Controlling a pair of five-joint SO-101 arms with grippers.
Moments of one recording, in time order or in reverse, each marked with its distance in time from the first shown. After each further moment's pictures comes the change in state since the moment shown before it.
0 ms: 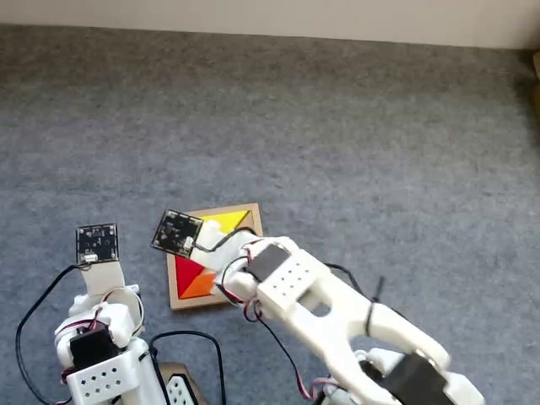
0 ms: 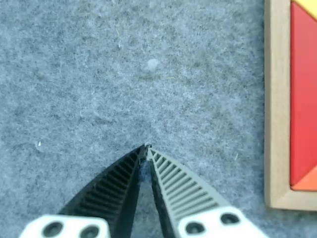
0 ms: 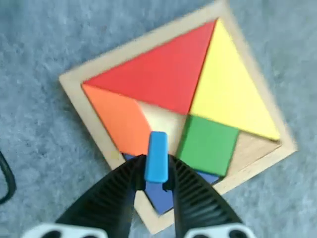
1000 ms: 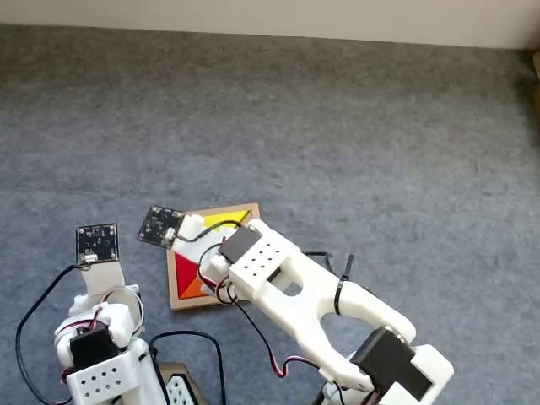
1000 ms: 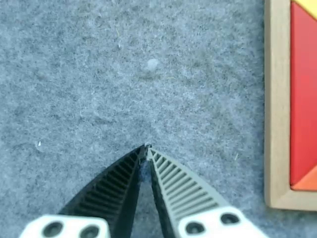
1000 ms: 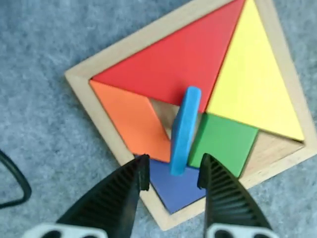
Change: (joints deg) left arm 0.0 0.0 0.0 0.0 0.0; right arm -1.8 8.5 -14.7 11.4 -3.1
